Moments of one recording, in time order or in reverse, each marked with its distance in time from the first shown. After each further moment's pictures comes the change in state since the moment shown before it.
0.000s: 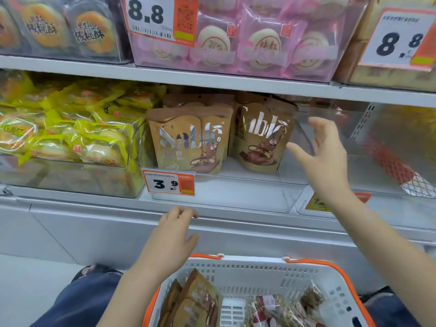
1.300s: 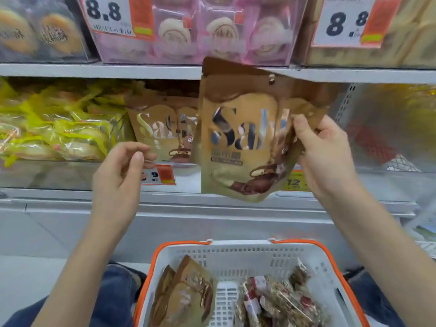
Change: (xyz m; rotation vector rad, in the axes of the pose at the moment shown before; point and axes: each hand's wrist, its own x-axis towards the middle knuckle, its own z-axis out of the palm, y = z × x) left_hand -0.003 0.052 -0.079 -0.548 0.623 0.131; right_hand -0.028 -0.024 -0.044 0.636 -0.022 0.195
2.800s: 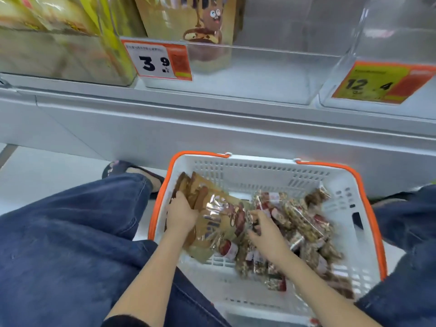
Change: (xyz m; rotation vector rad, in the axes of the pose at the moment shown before) left_hand -0.212 -0.166 0.063 0.708 -0.575 -0.880; right_hand -0.243 0.242 -0.048 -0.846 -0.732 0.732
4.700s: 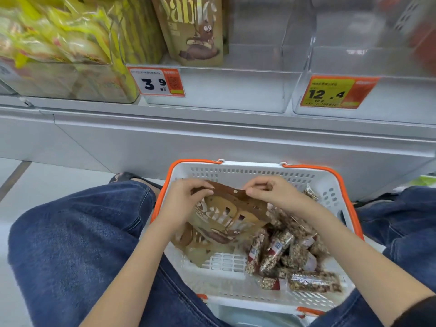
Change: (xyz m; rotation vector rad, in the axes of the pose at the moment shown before) left_hand -0.071 0.055 -0.075 -0.363 0.046 0.519; right_hand -0.021 -0.068 -0.122 0.243 -0.195 -0.343
